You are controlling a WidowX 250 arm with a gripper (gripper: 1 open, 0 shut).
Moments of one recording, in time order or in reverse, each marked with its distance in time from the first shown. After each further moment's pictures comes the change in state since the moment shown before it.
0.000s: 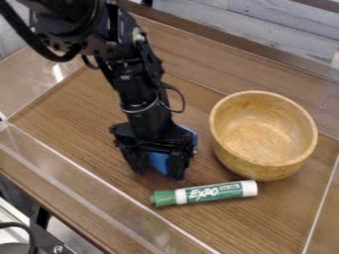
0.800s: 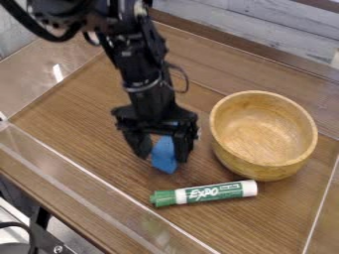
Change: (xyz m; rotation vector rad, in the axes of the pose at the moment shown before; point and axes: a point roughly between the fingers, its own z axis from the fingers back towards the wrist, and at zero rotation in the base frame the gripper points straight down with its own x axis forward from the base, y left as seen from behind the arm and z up) arm 0.008 -0.010 0.029 -0.023 0.003 -0.013
